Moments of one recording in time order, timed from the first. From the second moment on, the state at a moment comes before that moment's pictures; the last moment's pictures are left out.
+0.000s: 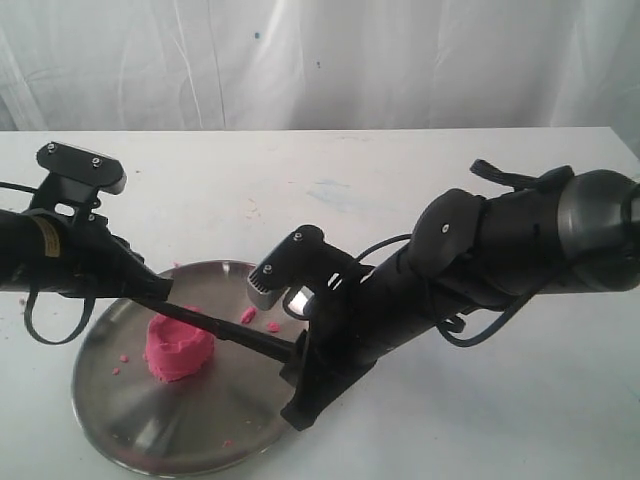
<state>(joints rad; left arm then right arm) -0.28 1.47 -0.68 0.27 0.09 -0.23 0.68 1.75 -0.91 0.85 0.42 -1.16</state>
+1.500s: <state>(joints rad) -0.28 1.63 -0.69 0.27 0.03 -0.35 0.68 1.81 -0.91 0.85 0.43 -1.16</state>
